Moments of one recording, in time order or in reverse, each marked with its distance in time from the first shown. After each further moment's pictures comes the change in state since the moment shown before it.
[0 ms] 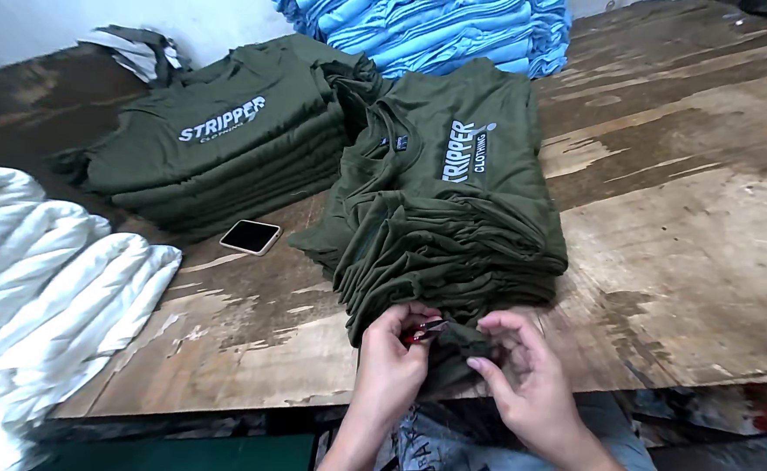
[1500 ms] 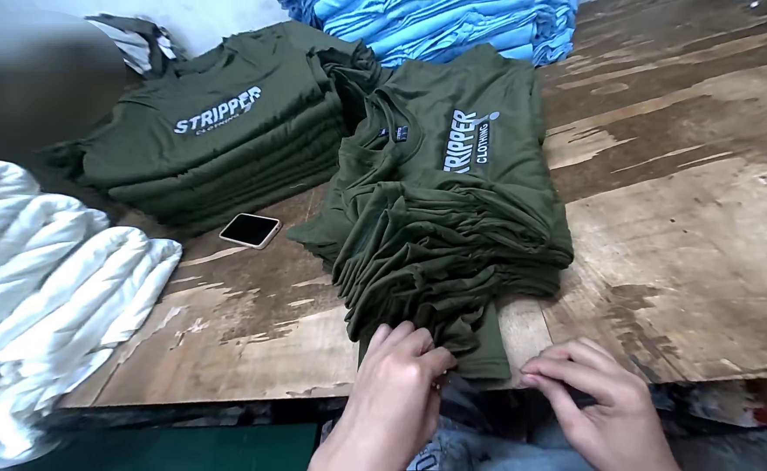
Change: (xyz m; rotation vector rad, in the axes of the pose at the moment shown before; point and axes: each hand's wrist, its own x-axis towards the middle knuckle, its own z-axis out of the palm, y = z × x) left_hand -0.022 0.007 -0.018 0.761 -0.243 0.592; right_hand -0.026 -0.006 -0.064 -0.516 -0.031 -0.082
